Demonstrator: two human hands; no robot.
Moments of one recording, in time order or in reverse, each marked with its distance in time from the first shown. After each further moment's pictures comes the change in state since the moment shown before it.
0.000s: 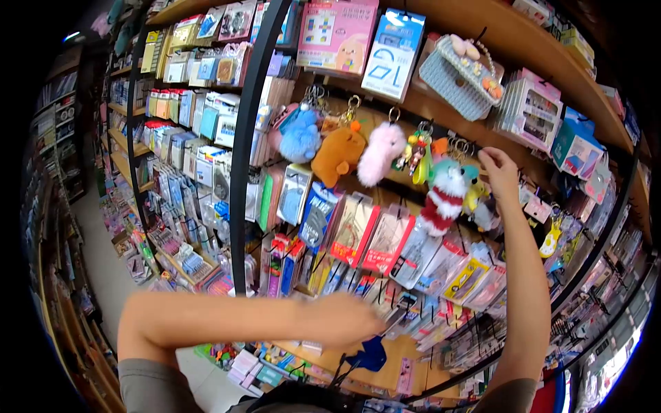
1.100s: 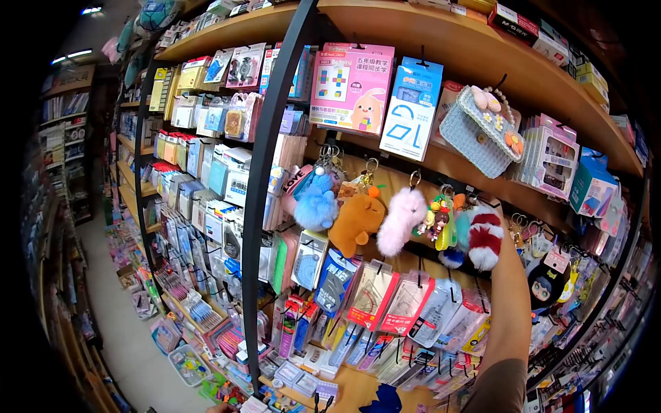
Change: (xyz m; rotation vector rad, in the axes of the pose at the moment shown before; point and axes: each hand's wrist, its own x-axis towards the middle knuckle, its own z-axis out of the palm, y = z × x) left_hand -0.266 0.055 0.177 -0.639 0.738 -1.430; right_hand 0.181 0.207 0.054 -0.061 -0.168 -0.212
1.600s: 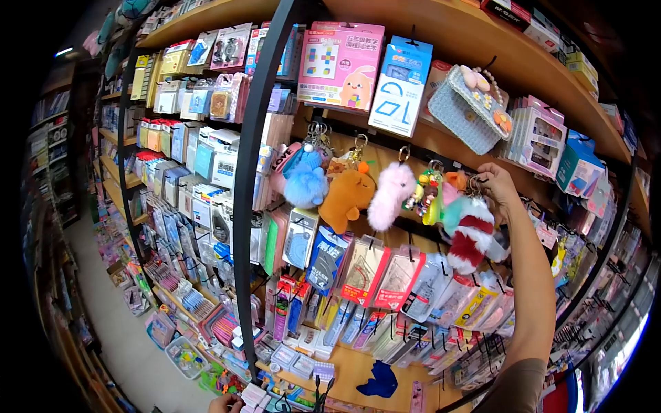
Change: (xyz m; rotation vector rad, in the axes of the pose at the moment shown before) left_hand 0.001 -0.010 -0.002 -0.006 -0.056 0.015; right_hand -0.072 -0.200 -0.031 0.333 -0.068 0.379
